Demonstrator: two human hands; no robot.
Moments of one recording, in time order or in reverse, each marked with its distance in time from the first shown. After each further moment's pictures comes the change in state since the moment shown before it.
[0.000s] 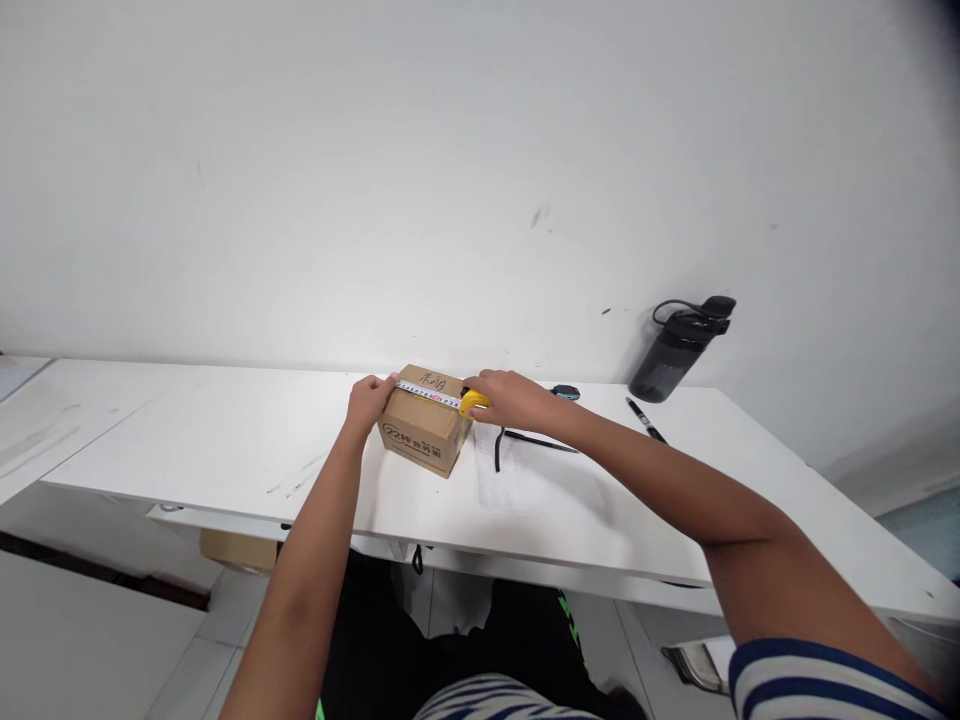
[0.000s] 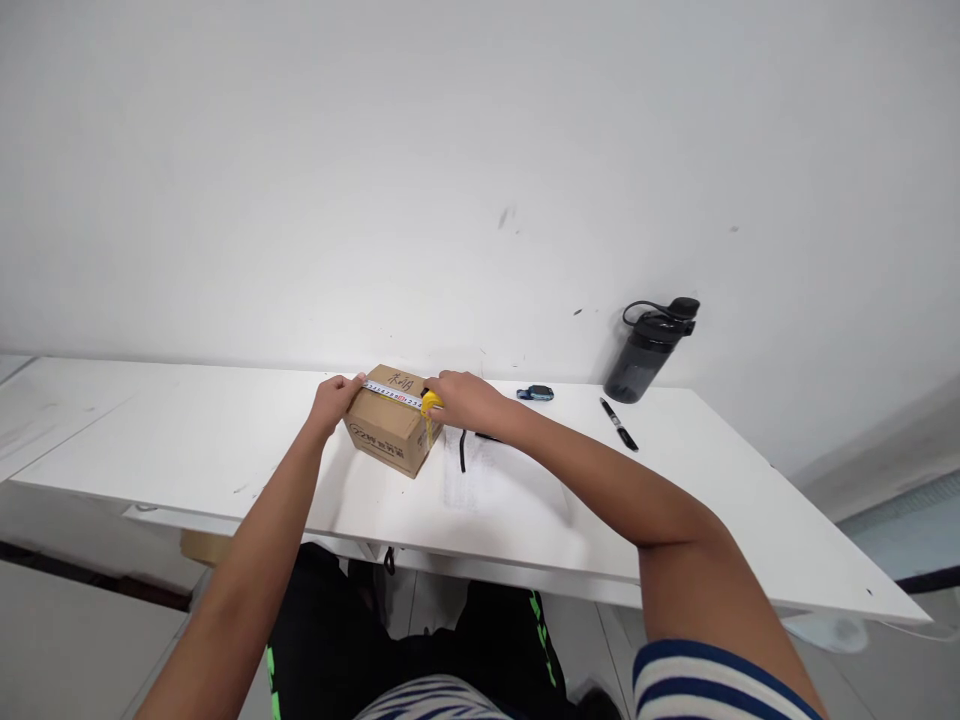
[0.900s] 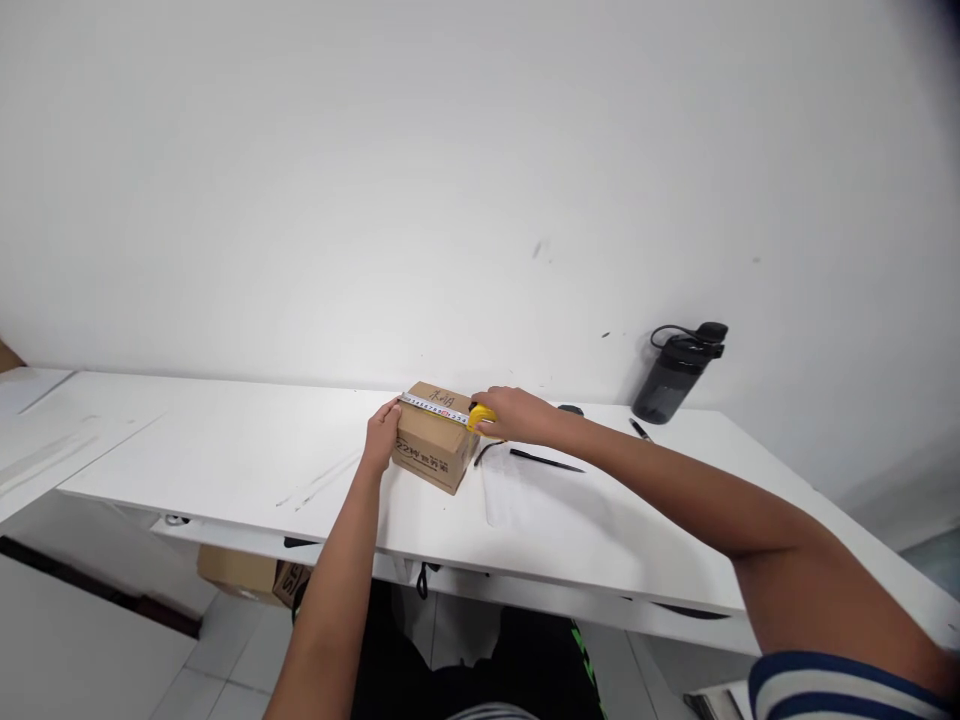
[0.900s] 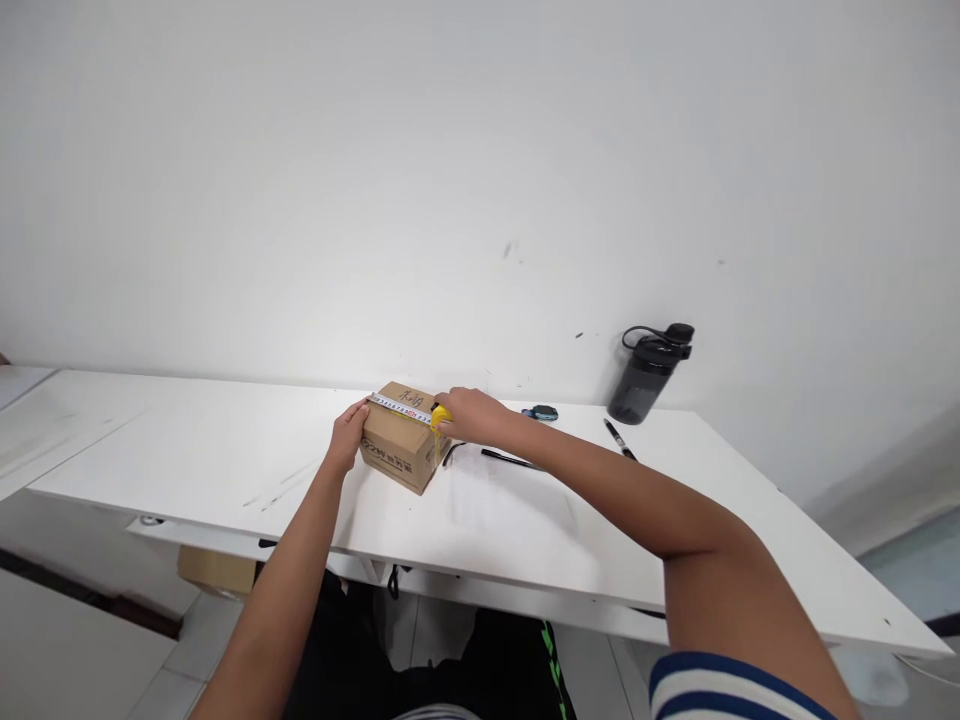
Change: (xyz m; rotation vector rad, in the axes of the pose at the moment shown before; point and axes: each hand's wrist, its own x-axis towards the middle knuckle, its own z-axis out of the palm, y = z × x) left_hand -0.019 -0.036 0.010 -0.308 0.035 0.074; right_hand 0.004 -0.004 0.003 0.023 0.061 0.015
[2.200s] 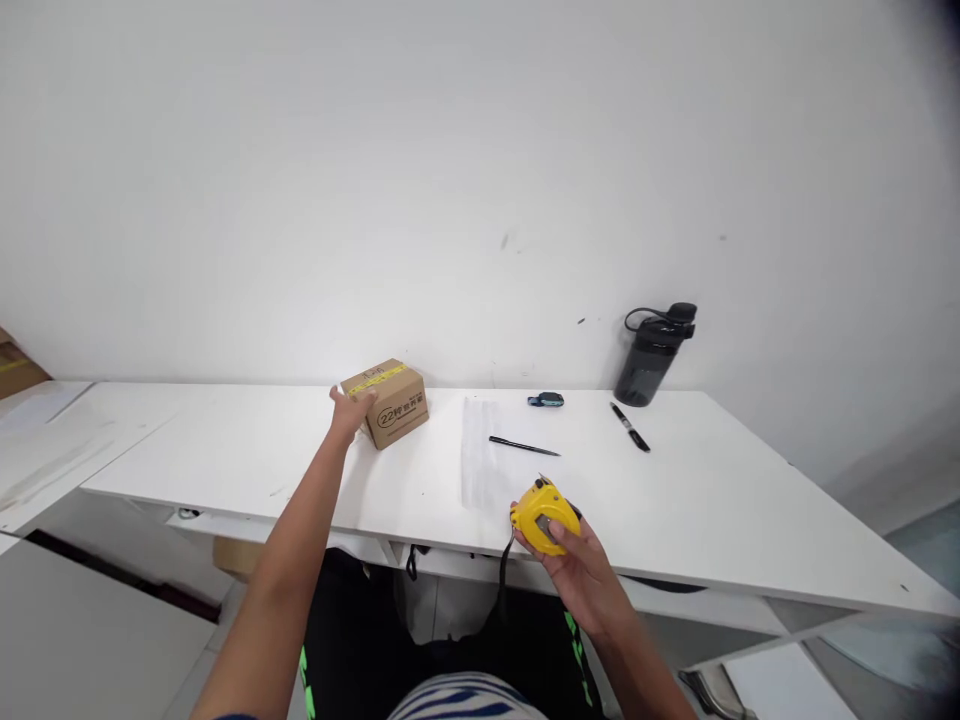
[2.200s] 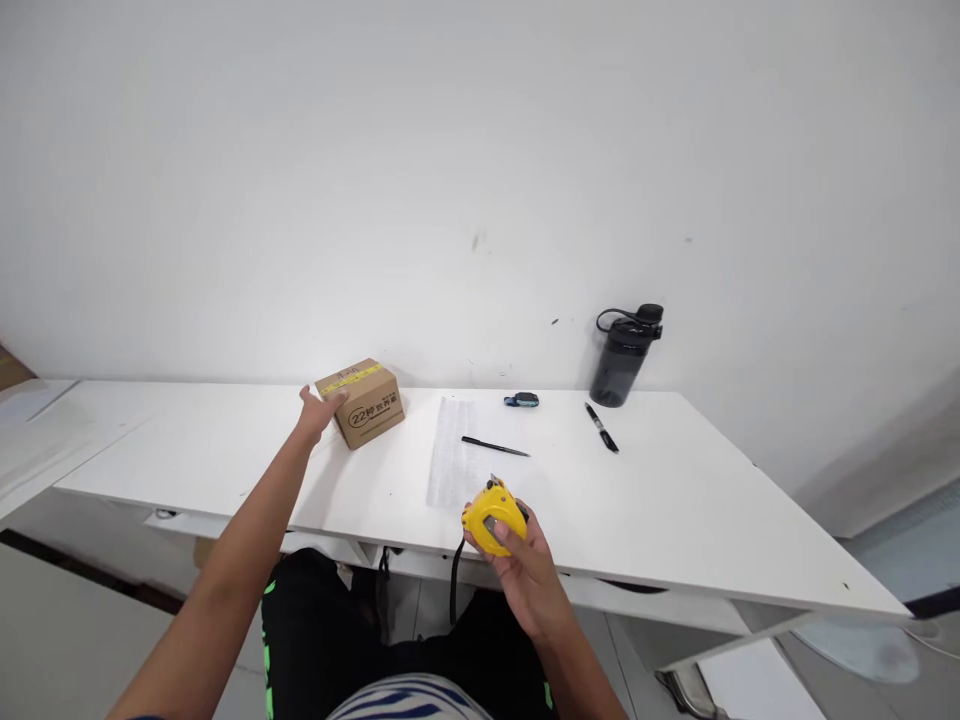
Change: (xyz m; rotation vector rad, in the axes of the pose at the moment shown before) left_hand 0.013 0.056 -0.008 0.347 0.177 -0.147; right_hand -0.197 -0.022 0.130 2.123 0.600 0.467
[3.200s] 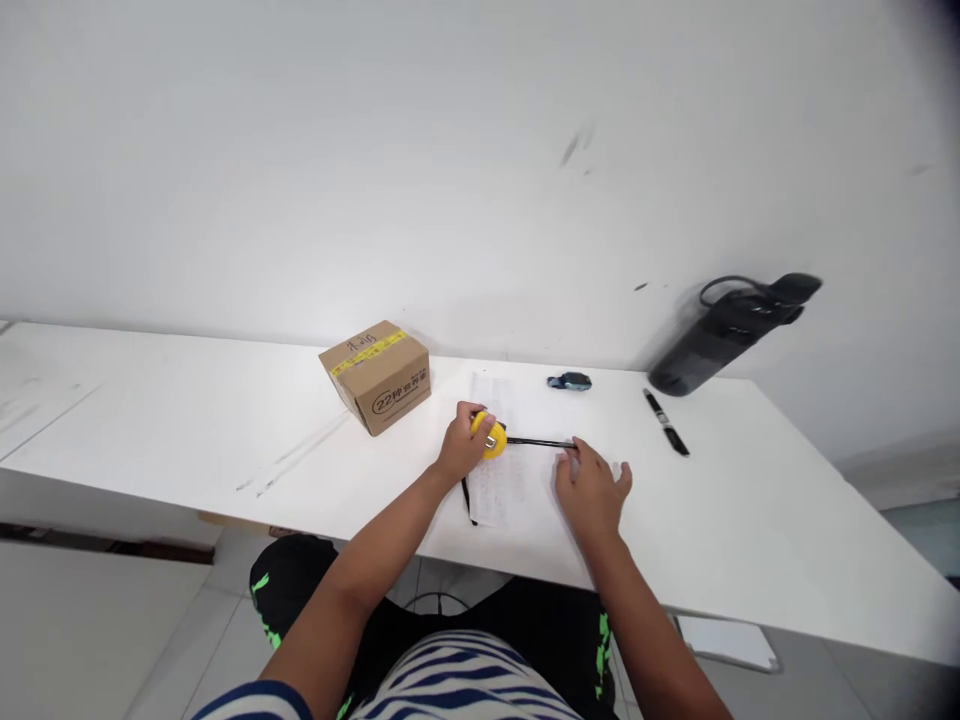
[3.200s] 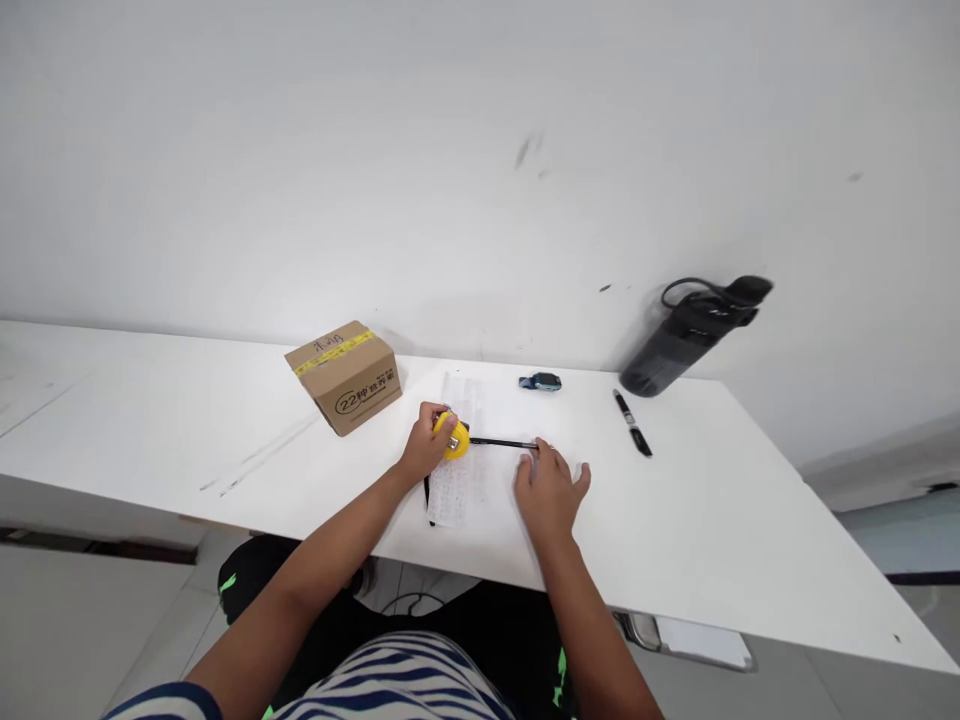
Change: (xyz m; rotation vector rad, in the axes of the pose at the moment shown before) left_hand -0.094 -0.064 0.181 -0.064 -0.516 0.243; right_hand 0.157 0.015 -0.073 -1.752 0.462 -0.499
